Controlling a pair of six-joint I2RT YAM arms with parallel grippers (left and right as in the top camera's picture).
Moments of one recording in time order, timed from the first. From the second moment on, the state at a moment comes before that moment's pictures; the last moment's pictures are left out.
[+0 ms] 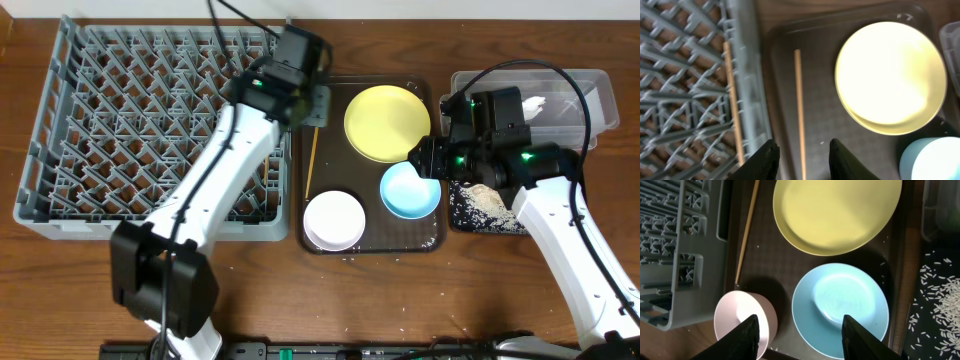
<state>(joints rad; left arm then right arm) -0.43 1.83 1.65 -0.82 -0.06 -0.22 0.21 1.43 1.15 -0.75 -0.33 0.30</state>
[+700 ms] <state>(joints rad) -0.46 2.21 1.65 -0.66 -0.14 -0.22 0.21 1.43 1.15 -0.75 -0.33 0.30</state>
